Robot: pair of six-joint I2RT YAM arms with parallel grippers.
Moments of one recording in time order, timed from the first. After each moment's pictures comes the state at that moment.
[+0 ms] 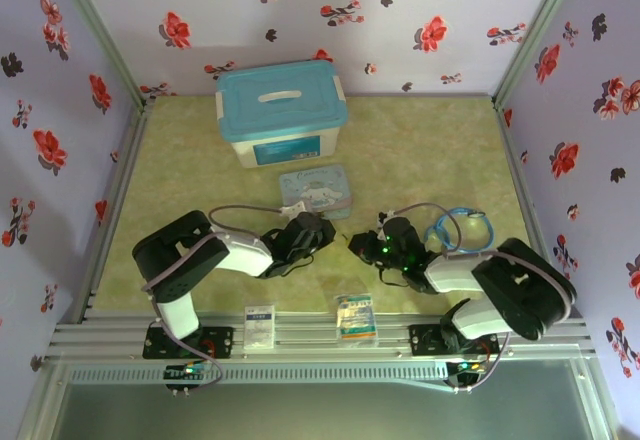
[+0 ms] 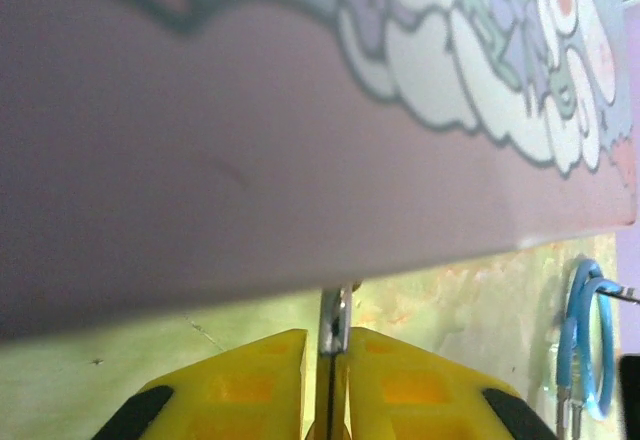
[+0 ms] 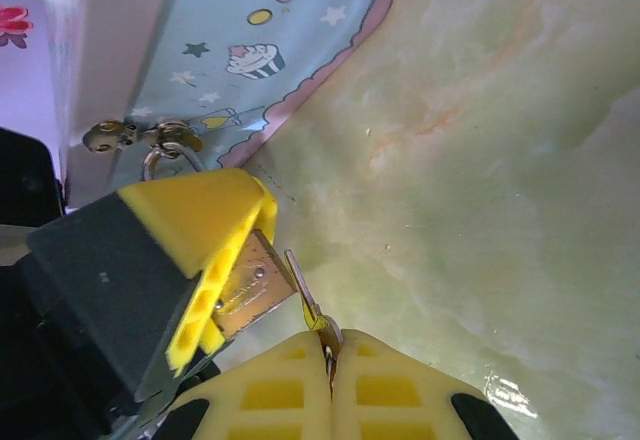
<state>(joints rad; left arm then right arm) -0.98 1.77 0.66 0.51 -0.21 -1.25 0.68 1.41 0.24 0.60 -0.29 1.17</state>
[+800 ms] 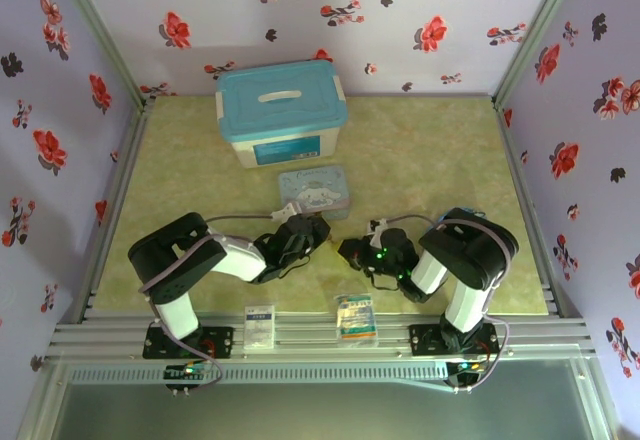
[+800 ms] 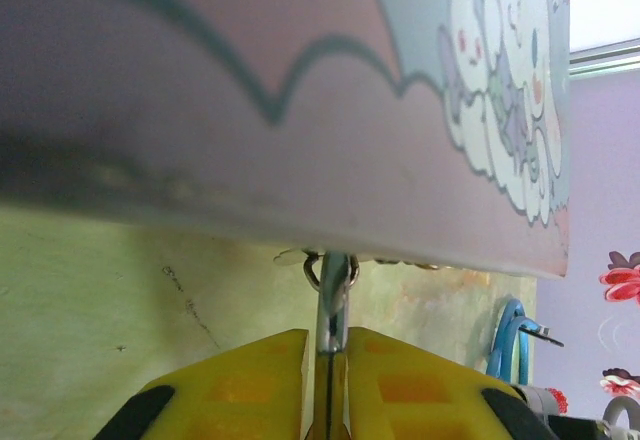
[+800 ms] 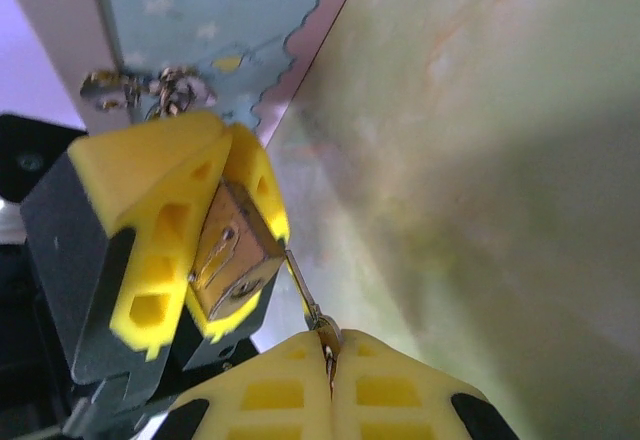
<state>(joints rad) -0.97 1.75 0.57 0.66 -0.23 -1.38 0.75 1.77 0.18 1.20 -0.37 1.37</state>
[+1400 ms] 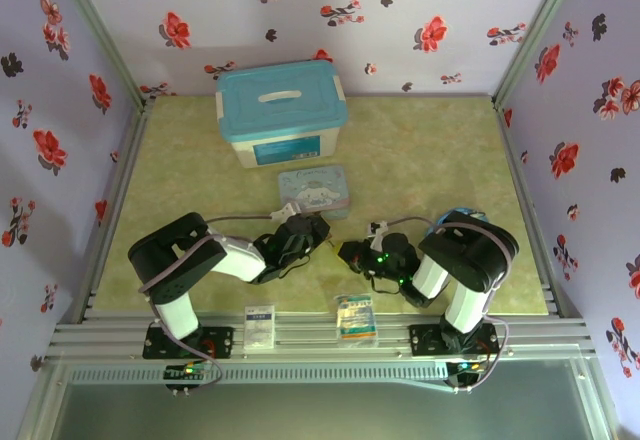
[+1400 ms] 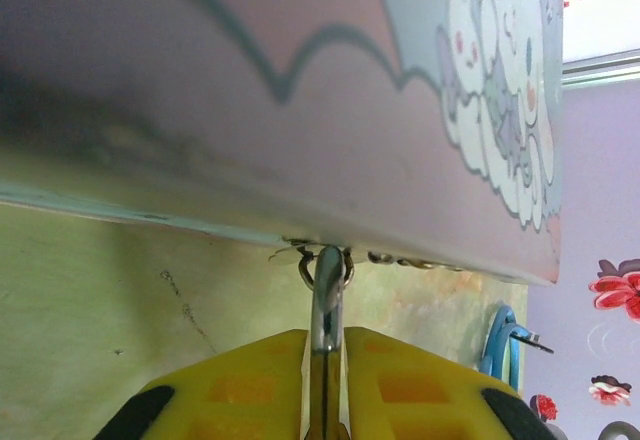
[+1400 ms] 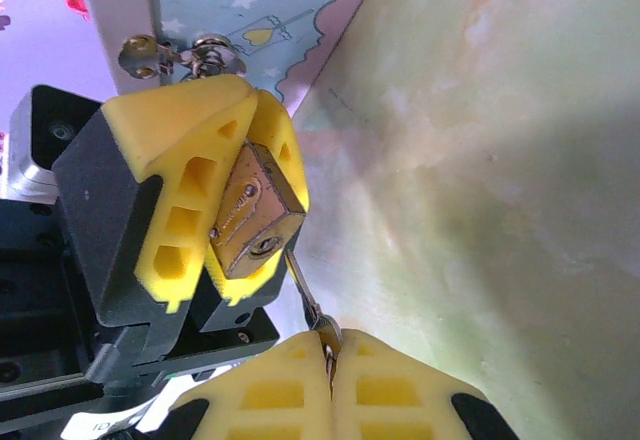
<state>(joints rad) -0.97 1.75 0.57 0.68 -0.24 -1.40 0.77 1.76 0.14 1.26 -0.34 1.37</state>
